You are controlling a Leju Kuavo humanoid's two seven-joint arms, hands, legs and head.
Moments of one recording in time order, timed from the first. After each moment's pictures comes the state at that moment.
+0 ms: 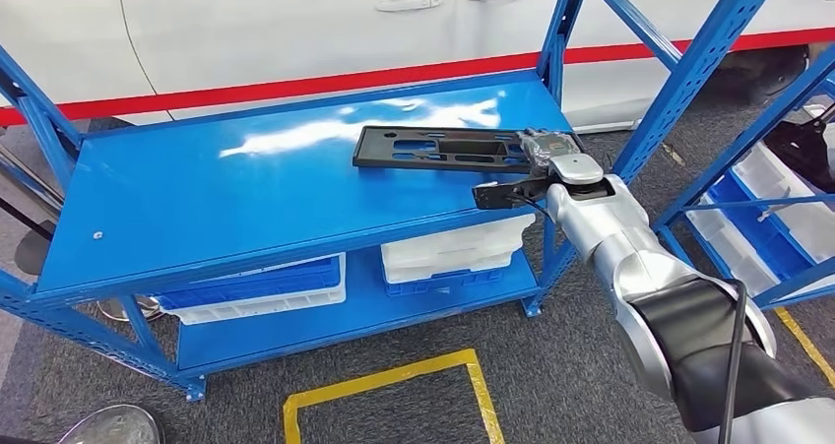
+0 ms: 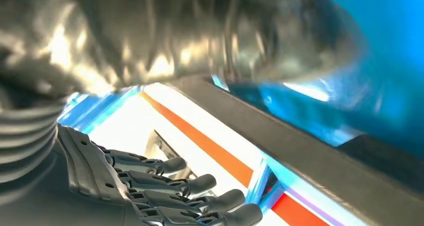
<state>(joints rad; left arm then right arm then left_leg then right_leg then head) -0.11 -0.17 1.21 -0.20 -1.09 0.09 0.06 -1.01 -0.20 0.54 -0.30 1.13 0.11 0.02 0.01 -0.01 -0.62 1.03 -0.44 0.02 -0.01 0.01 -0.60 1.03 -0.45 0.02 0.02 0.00</state>
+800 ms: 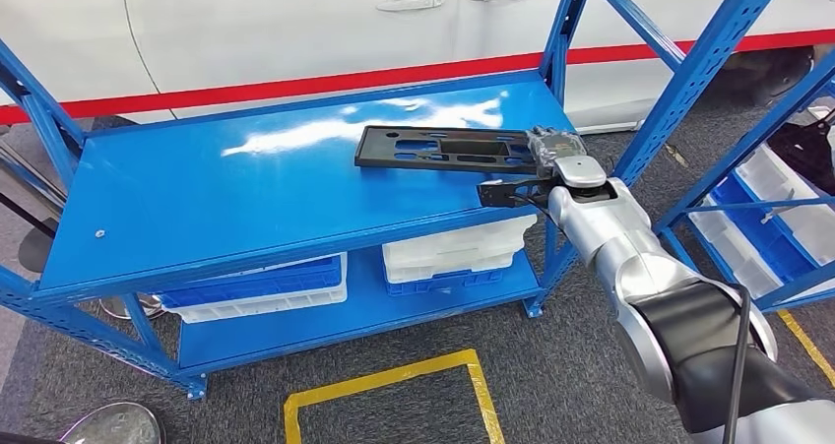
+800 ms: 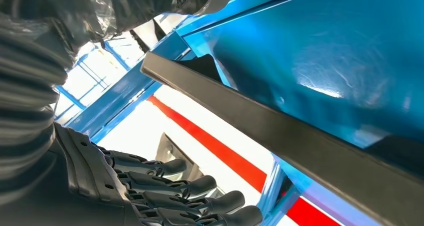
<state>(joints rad) -0.11 -0.17 1.21 -0.20 -1.10 0.09 0.06 -1.00 -0.22 0.52 -0.30 1.16 0.08 0.06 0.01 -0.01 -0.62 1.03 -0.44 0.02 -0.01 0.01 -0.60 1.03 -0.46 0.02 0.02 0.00</state>
